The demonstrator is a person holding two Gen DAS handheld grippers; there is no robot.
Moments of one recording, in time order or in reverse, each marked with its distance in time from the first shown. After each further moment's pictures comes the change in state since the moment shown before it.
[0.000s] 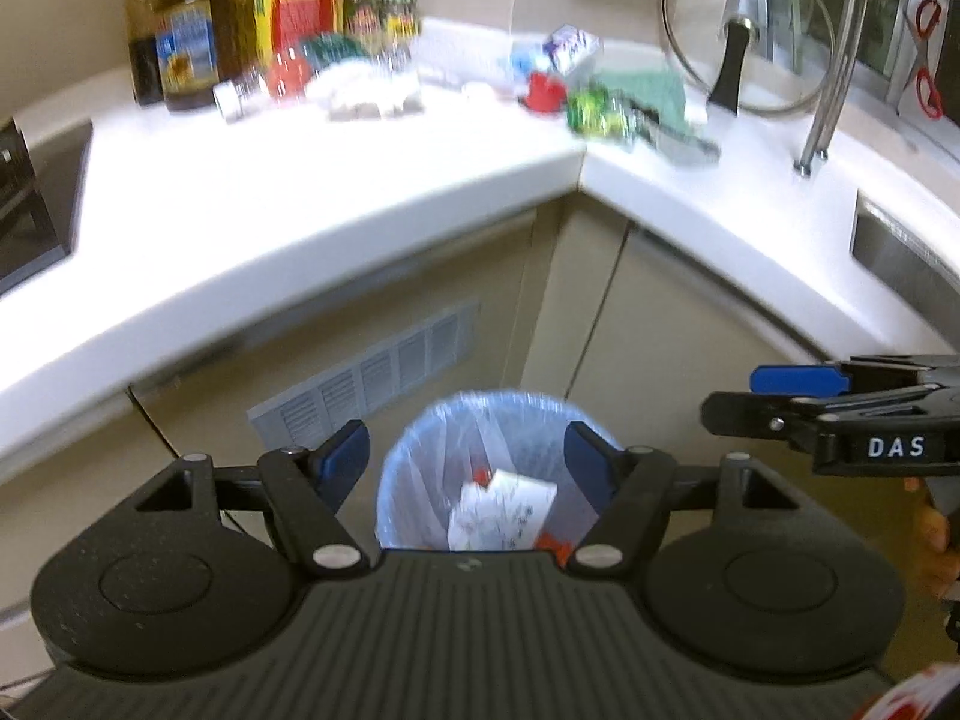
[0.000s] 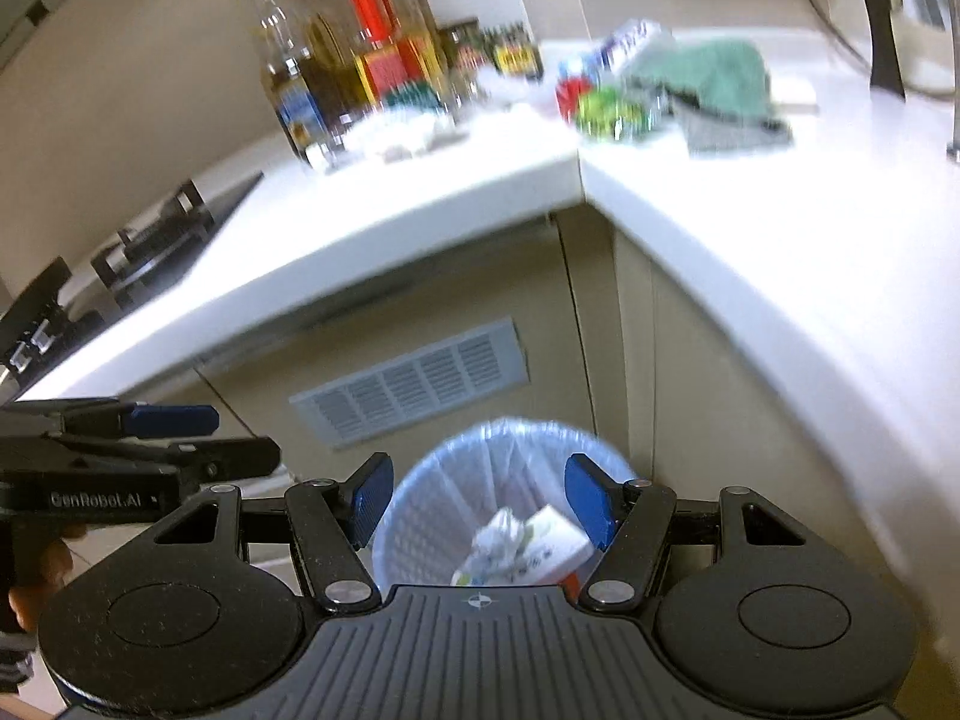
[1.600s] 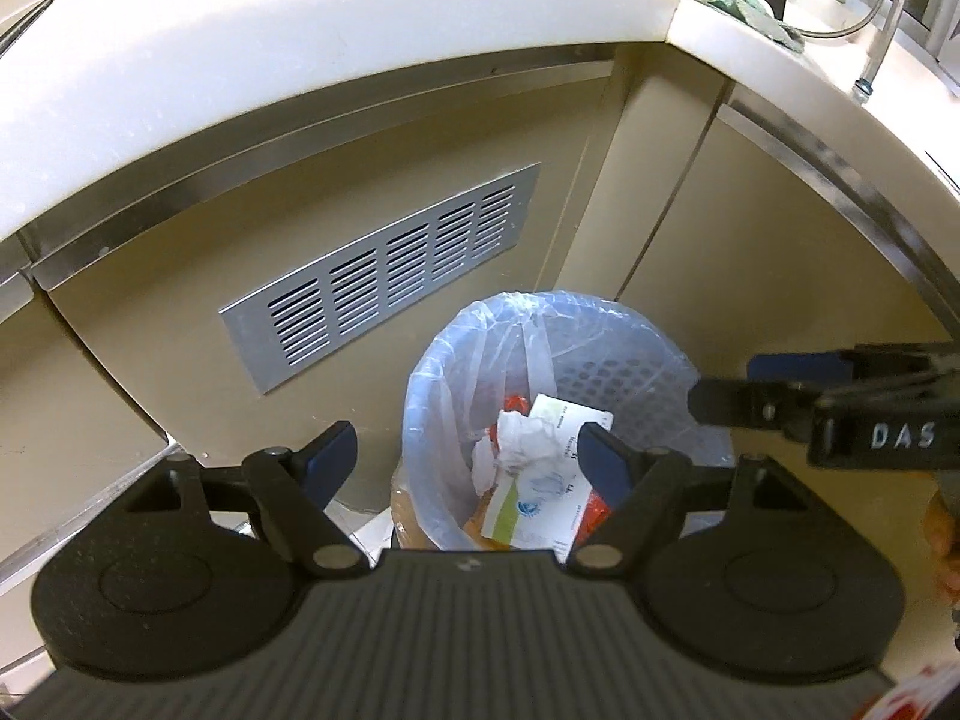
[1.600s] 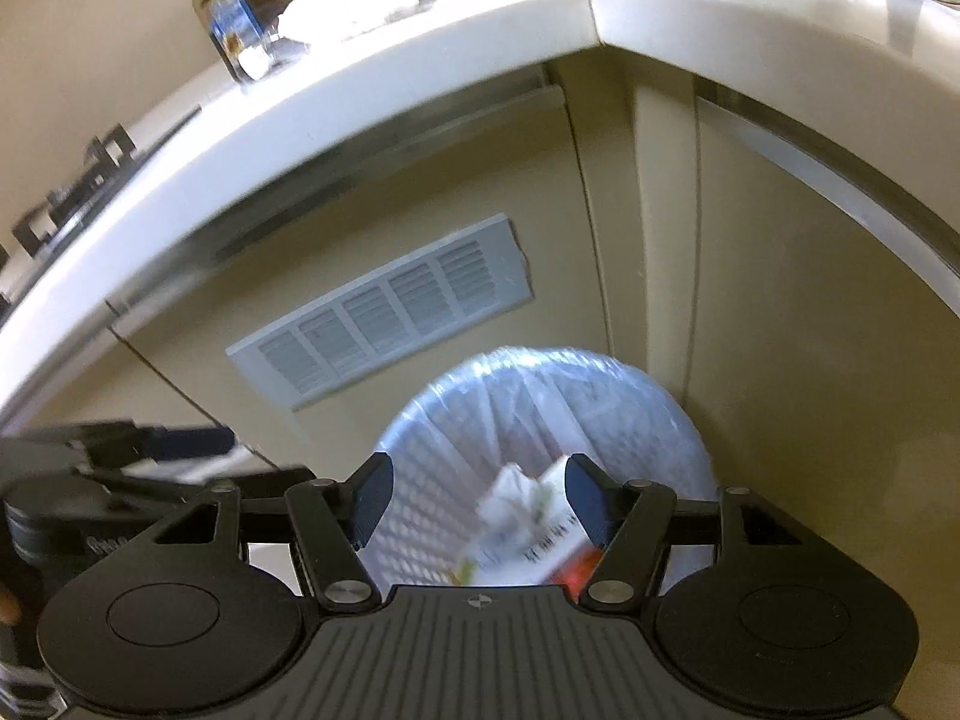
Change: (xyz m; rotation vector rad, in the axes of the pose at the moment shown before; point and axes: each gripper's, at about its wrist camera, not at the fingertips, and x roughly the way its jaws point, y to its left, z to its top) left arm 0.102 0.050 -0.045 -0.019 0.181 -0.053; right arm 0.108 0.006 -0.038 0.088 0.168 -0.080
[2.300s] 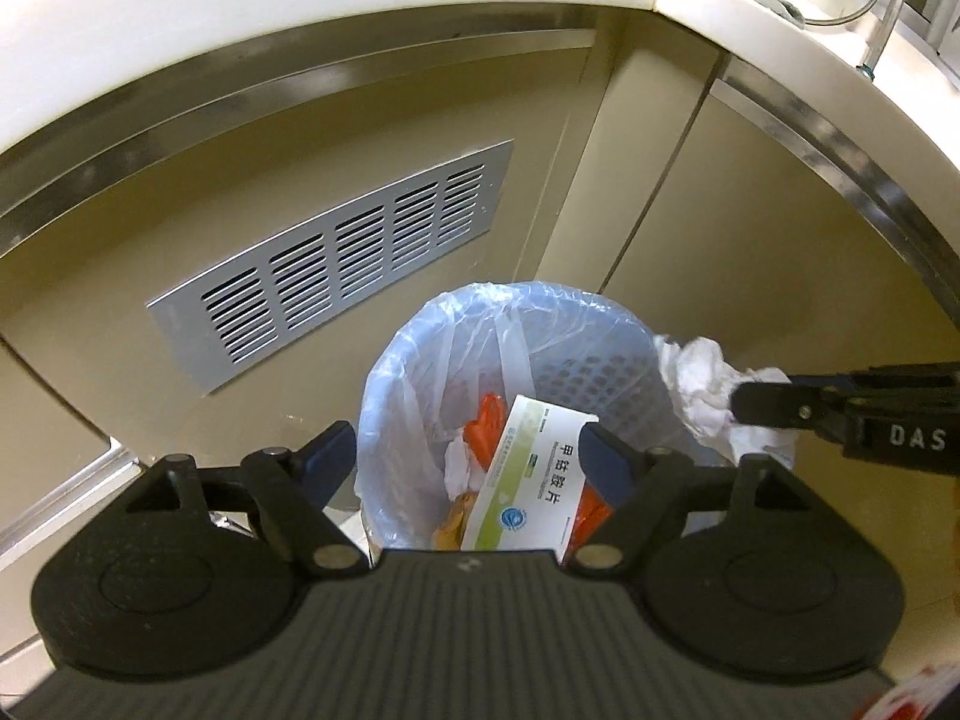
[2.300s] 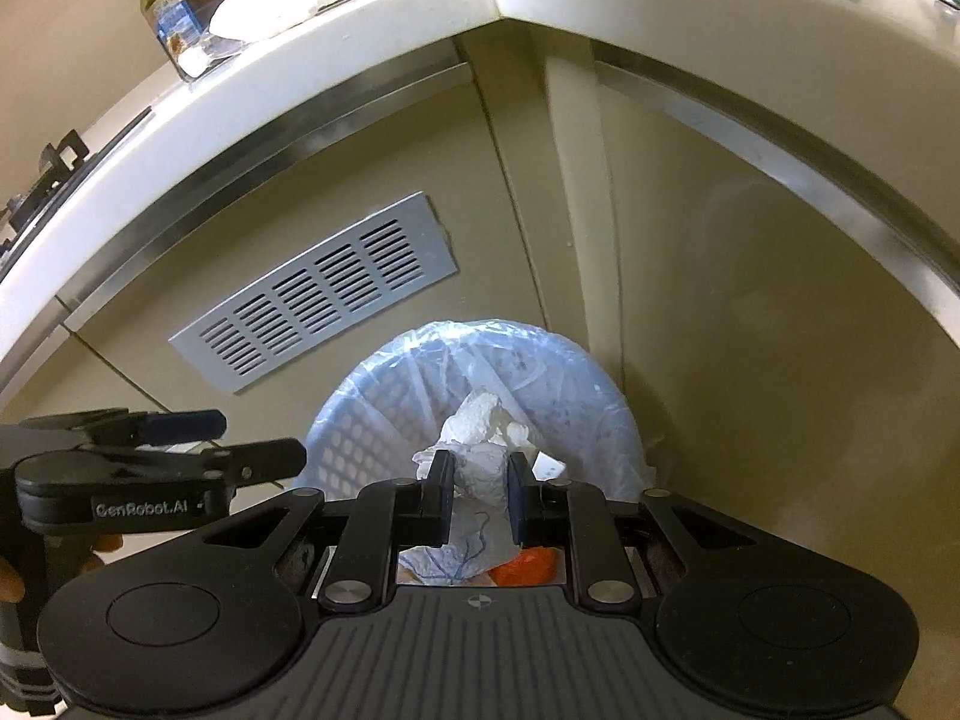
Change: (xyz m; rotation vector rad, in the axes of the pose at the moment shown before) left arm 0.030 -0.011 -0.001 -0.006 0.018 -0.023; right arm -0.004 -0.024 -0.005 0.047 0.006 -0.029
